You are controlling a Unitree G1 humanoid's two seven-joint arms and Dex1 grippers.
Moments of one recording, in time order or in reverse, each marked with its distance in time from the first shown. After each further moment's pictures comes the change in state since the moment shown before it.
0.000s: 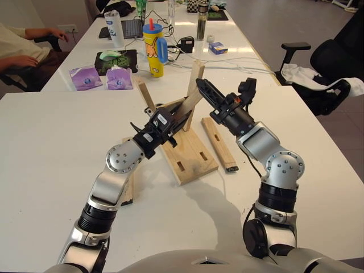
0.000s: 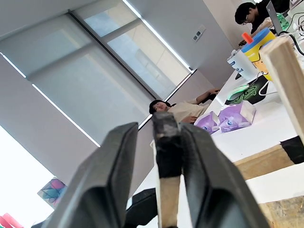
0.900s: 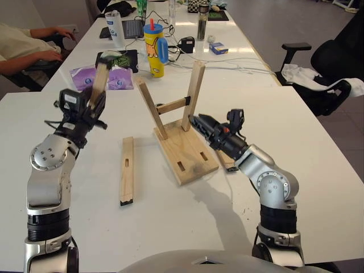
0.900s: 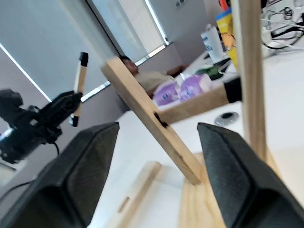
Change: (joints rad) left arm 0.030 0.196 0.421 -0.042 -0.157 0.086 0.057; right arm 0.137 -0.013 0.094 -0.082 -0.352 -0.042 0.241
